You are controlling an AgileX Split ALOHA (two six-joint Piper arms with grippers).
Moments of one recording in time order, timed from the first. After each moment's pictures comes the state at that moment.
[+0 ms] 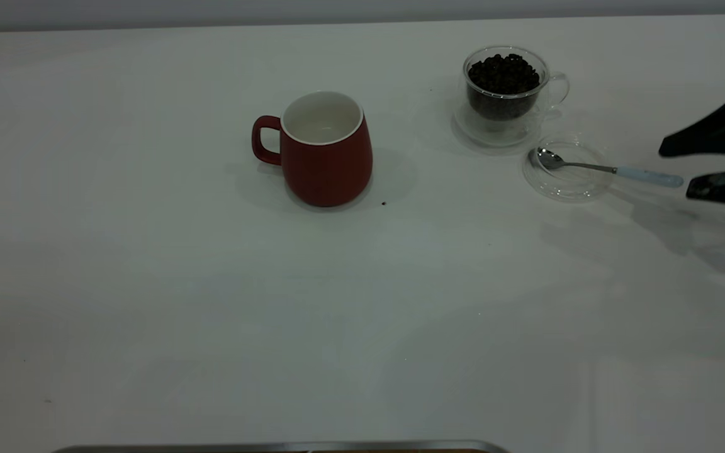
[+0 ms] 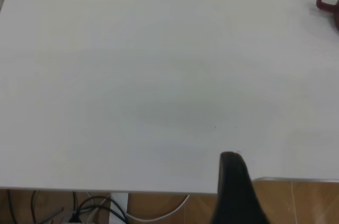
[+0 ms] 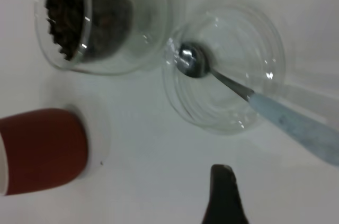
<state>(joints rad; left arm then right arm) 0.05 -0.02 -0.50 -0.01 1.15 0.01 -0.47 2.31 -0.81 1.79 0.76 -1.63</state>
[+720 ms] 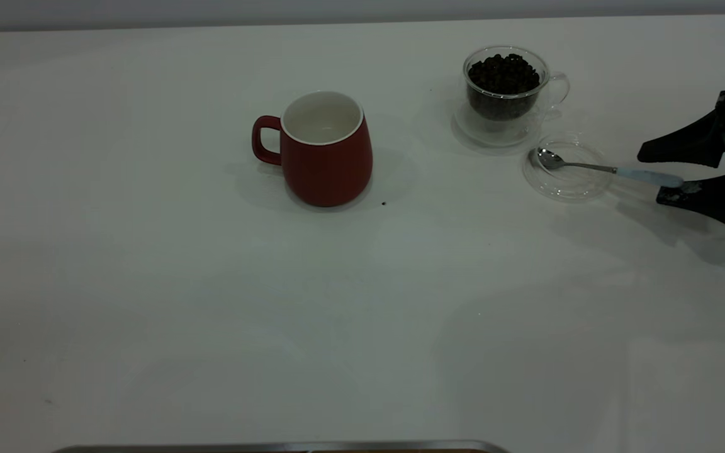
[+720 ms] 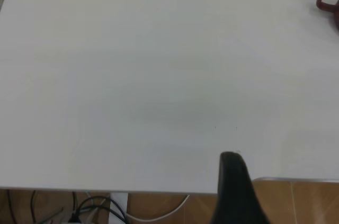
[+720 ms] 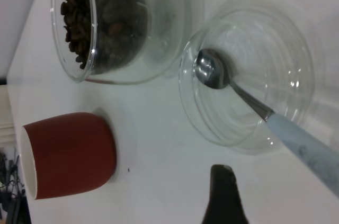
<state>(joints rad) 0.05 -0.02 -0.50 -0.01 1.15 0.01 -0.48 2.46 -0.92 1.80 0.91 -1.64</state>
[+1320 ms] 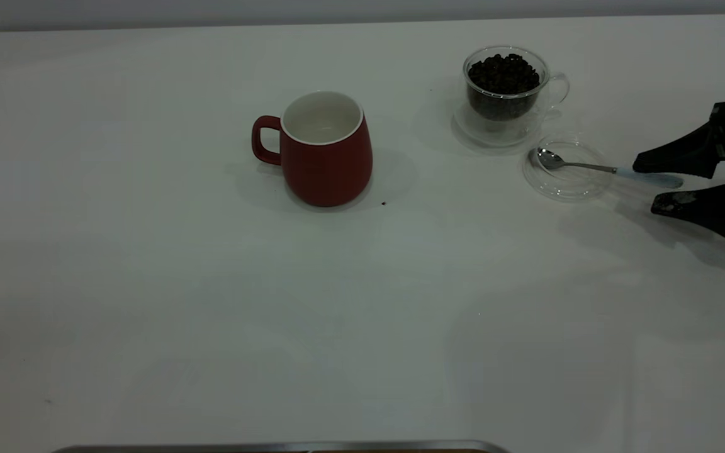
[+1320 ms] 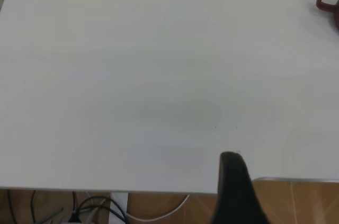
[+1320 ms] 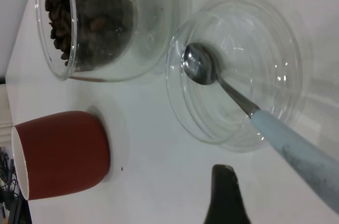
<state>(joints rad) 0.05 -0.02 -0.50 -0.01 1.15 0.01 -0.48 2.50 -0.93 1.80 0.91 -1.64</state>
